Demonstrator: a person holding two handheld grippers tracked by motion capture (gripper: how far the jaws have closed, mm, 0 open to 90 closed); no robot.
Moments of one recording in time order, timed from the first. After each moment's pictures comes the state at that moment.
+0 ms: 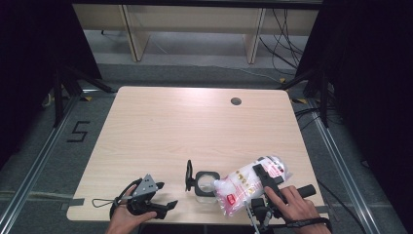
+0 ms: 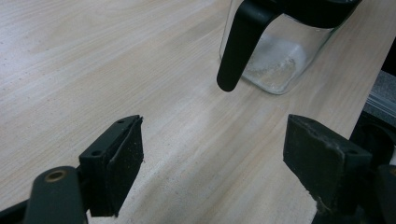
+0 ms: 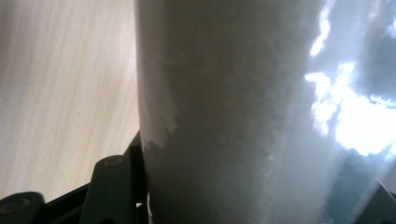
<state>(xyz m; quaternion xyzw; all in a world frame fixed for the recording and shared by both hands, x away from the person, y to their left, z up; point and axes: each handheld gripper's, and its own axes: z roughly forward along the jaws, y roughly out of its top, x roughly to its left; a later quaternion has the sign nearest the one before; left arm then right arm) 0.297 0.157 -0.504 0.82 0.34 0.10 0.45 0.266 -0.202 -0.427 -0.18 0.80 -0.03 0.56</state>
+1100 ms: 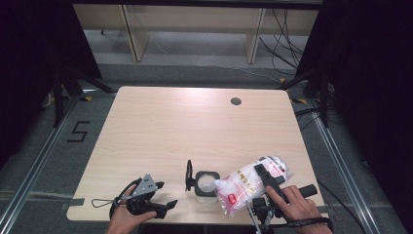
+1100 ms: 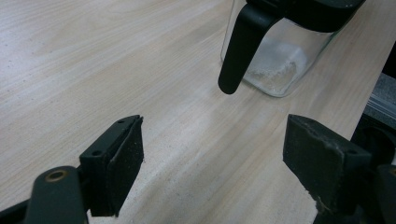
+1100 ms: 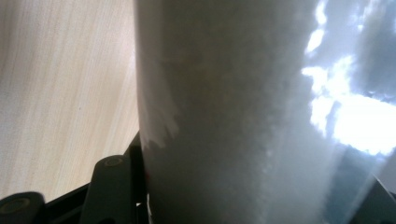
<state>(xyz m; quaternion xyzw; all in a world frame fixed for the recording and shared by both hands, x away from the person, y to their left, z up) 0.297 0.160 -0.501 0.83 0.32 0.11 0.45 0.264 -0.204 -0.423 -0.18 0.82 -0.05 0.55</state>
